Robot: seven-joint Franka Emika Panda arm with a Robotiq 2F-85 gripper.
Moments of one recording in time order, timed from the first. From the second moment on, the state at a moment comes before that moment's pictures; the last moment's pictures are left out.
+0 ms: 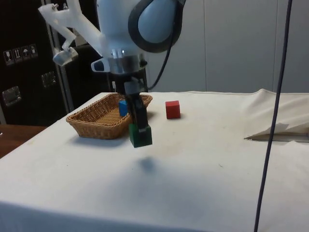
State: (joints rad) arm 0.33 0.28 -0.12 -2.28 -0.01 2.53 -0.38
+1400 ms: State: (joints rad) arm 0.29 0.38 -0.17 -1.86 0.16 2.25 -0.57
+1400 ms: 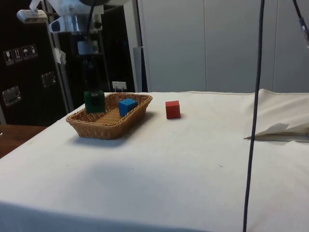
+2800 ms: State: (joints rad) arm 0.26 0.53 -0.32 -1.72 0.23 2.21 -0.65
